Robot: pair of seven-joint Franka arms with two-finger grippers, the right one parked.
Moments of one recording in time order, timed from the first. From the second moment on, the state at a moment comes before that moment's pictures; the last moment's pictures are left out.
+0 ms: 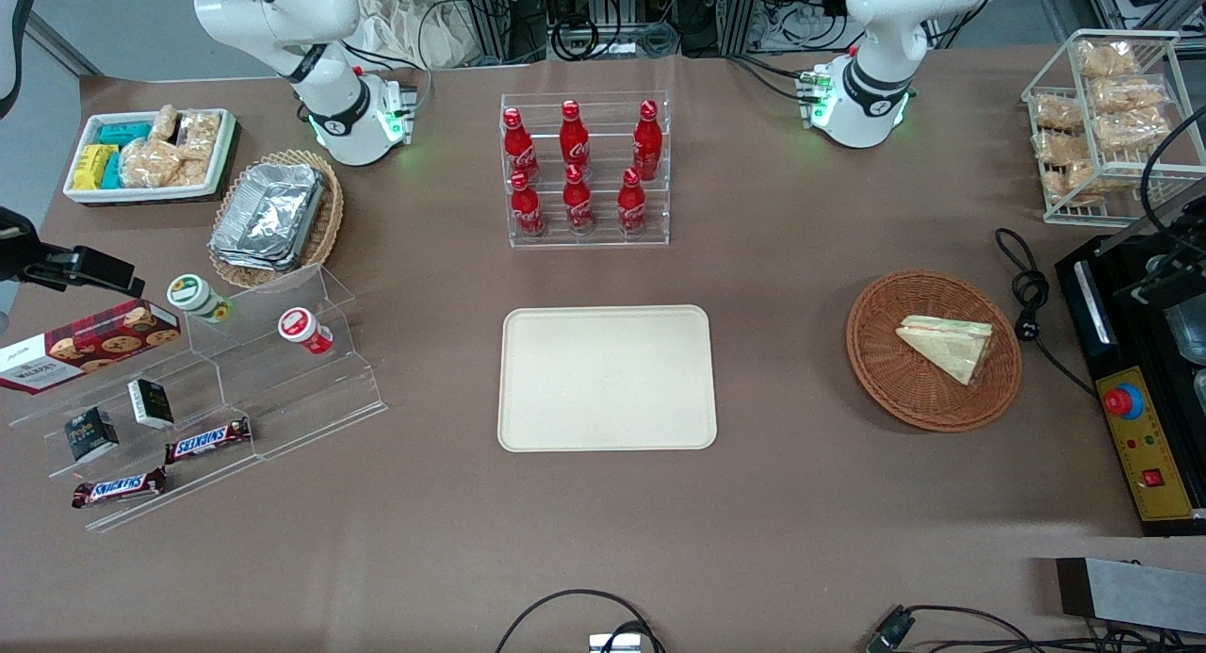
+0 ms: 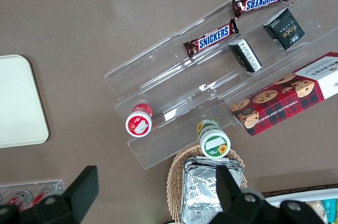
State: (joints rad) arm 0.21 -0.01 0.04 -1.84 -0.11 1.81 -0.63
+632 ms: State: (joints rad) arm 0.21 -0.11 0.03 -2.33 -0.16 2.35 -0.68
